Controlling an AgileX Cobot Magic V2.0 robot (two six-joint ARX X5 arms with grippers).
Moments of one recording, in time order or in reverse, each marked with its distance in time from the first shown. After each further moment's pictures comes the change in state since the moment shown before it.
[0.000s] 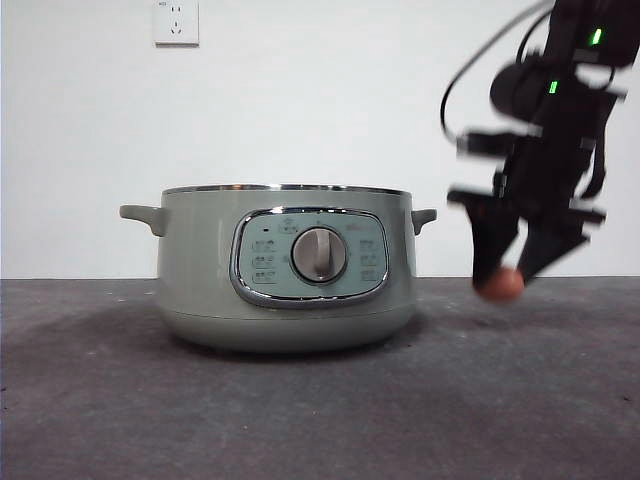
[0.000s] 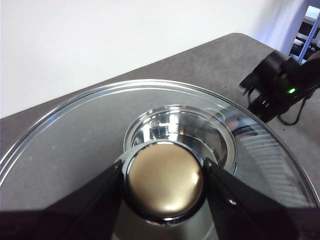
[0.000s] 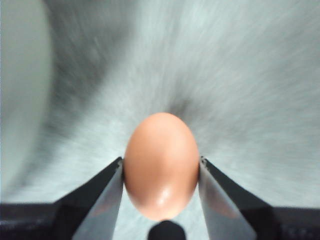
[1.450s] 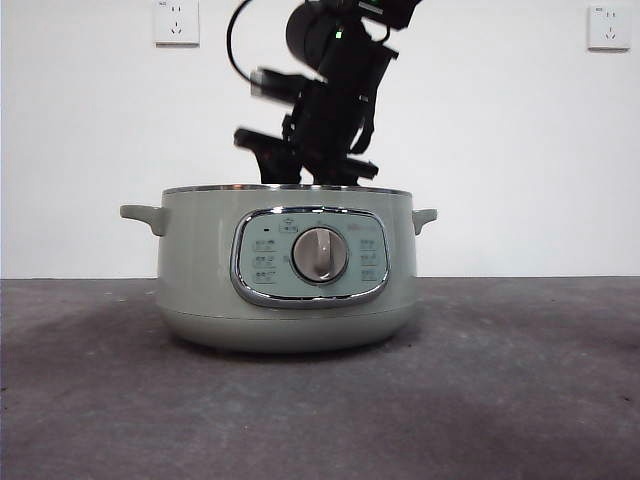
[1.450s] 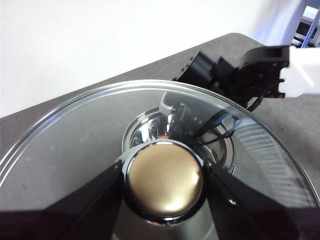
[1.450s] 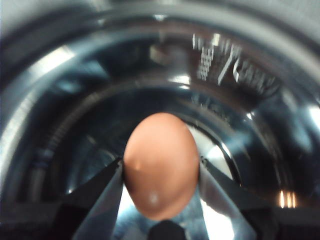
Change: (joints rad) left arm 0.000 0.000 0.000 -0.001 0.007 0.000; right arm 0.392 0.349 0.637 -0.198 0.025 -0.019
